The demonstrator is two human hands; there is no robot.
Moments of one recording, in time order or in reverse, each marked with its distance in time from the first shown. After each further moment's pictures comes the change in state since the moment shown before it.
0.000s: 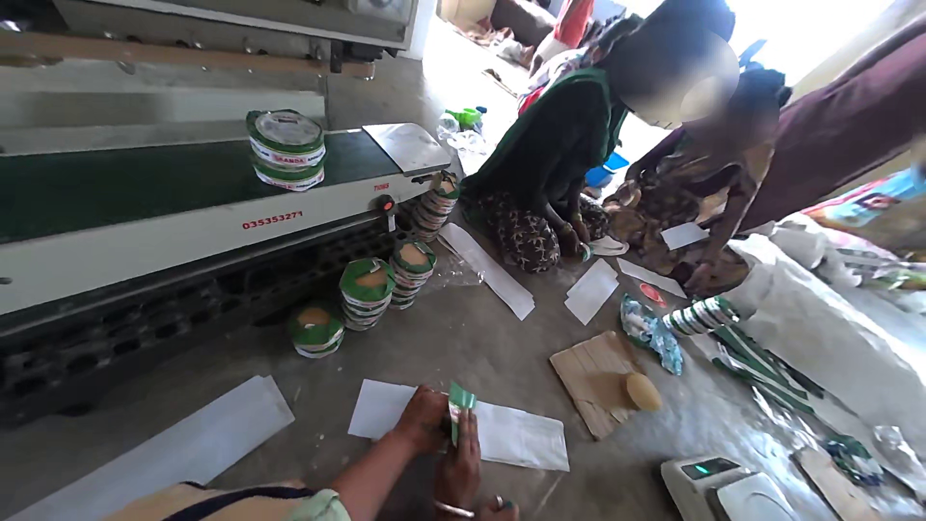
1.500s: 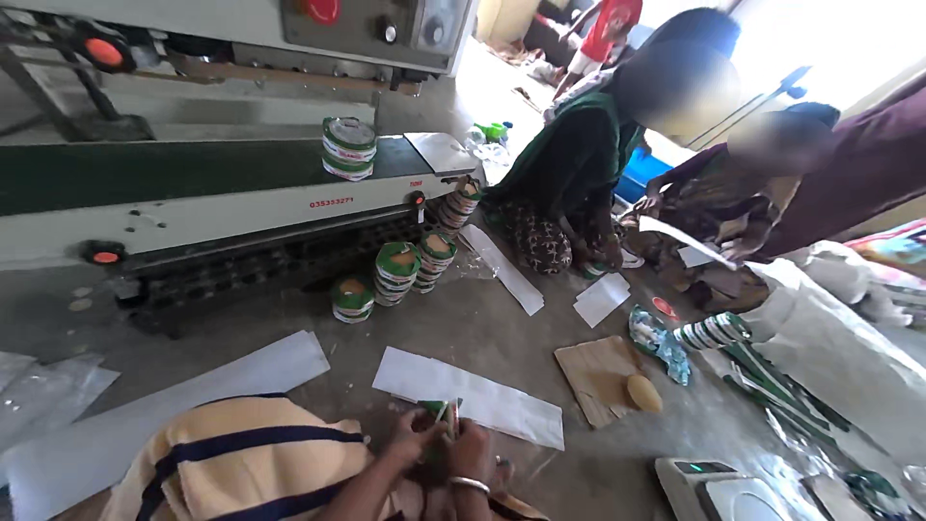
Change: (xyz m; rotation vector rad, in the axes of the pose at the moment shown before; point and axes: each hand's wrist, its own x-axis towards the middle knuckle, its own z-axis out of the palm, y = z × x) left_hand -0.113 0.039 0.046 -1.046 0.284 -0.647; right_hand 0.028 -0.073 -0.096 -0.365 -0.821 0.427
